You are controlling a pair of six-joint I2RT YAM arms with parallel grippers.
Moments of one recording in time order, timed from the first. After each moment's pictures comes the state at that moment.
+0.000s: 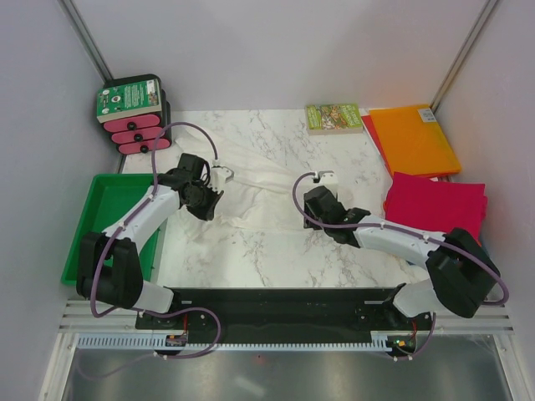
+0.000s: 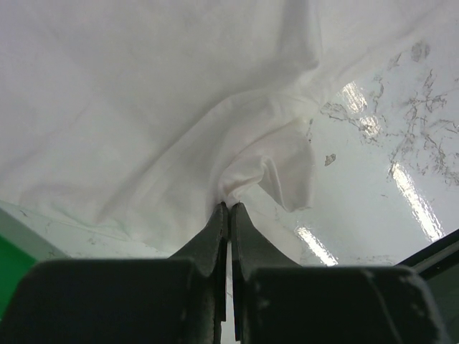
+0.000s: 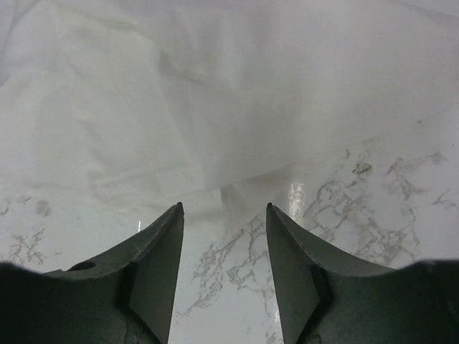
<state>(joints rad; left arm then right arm) -0.25 1.43 1.00 -0.72 0.21 0.37 0.75 1.40 0.77 -0.18 0.41 0.56</state>
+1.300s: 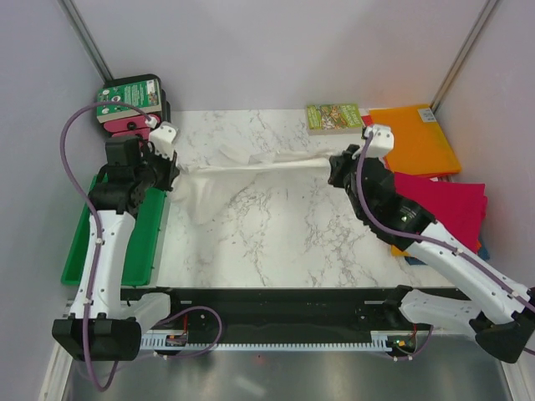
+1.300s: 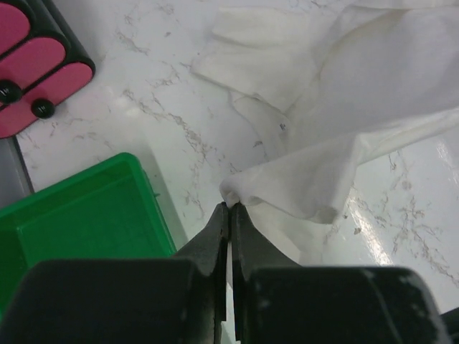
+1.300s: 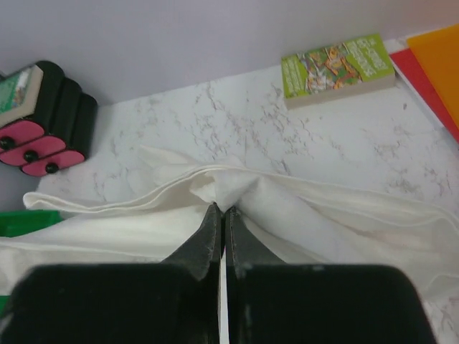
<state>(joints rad) 0.01 1.11 1.25 -0.72 0.28 0.33 0.77 1.10 1.19 -0.28 0.63 0.49</state>
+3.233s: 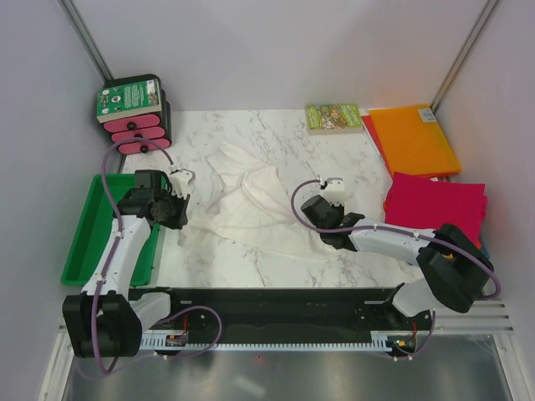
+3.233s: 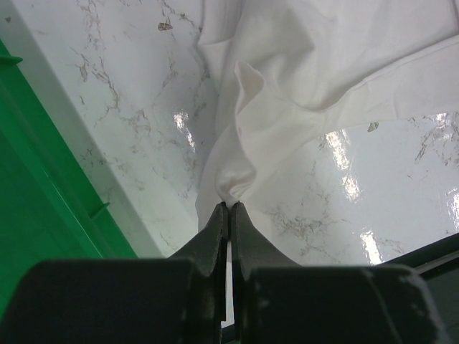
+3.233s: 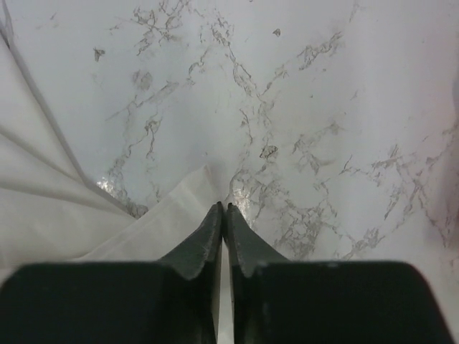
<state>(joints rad) 0.03 1.10 0.84 -0.75 0.27 0.35 0.79 1.45 0.73 -0.23 0.67 0.62</state>
